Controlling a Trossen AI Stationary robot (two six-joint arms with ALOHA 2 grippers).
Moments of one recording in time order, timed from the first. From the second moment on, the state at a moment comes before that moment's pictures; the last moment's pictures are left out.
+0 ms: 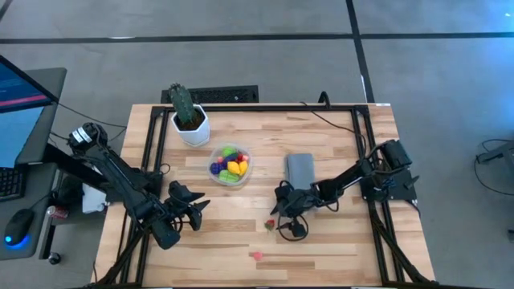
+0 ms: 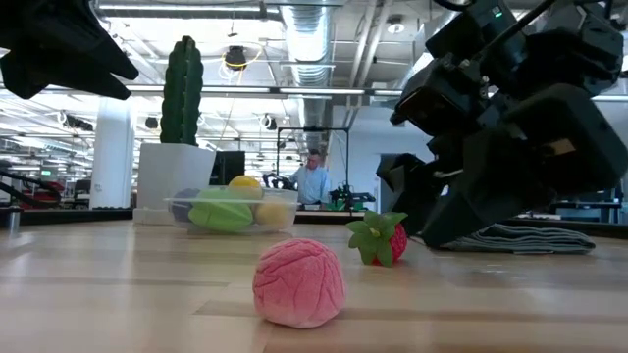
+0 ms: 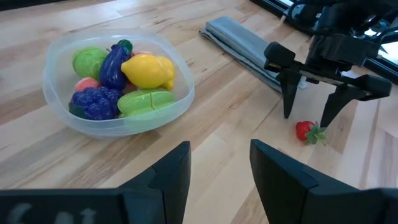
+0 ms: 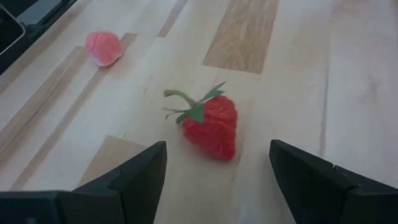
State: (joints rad) left arm -0.84 1.27 0.73 -0.66 -1.01 -1.48; right arm 0.29 1.86 0.66 0.53 -0.16 0.02
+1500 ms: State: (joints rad) left arm -0.84 1.27 0.73 -0.64 -1.00 -1.46; right arm 0.28 1.95 0.73 0.54 -0.18 0.12
